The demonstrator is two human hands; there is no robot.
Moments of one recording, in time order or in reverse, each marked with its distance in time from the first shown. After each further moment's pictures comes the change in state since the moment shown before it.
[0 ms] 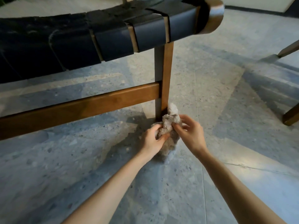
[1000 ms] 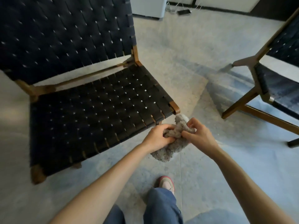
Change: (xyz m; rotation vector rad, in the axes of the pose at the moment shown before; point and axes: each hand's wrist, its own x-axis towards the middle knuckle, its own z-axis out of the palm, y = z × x) left_hand -0.073 0.436 -0.197 0.137 -0.530 -0.210; right_hand -0.071 -0.463 -0.132 -0.366 -0.162 0.408
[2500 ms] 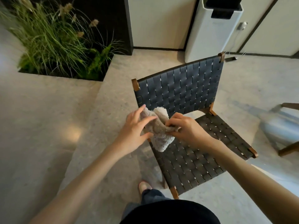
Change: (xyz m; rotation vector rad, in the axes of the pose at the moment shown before) left_hand -0.352 0.113 -0.623 0.729 0.372 0.160; right_hand -0.077 -0.641 0.157 -0.195 -0.142 -0.821
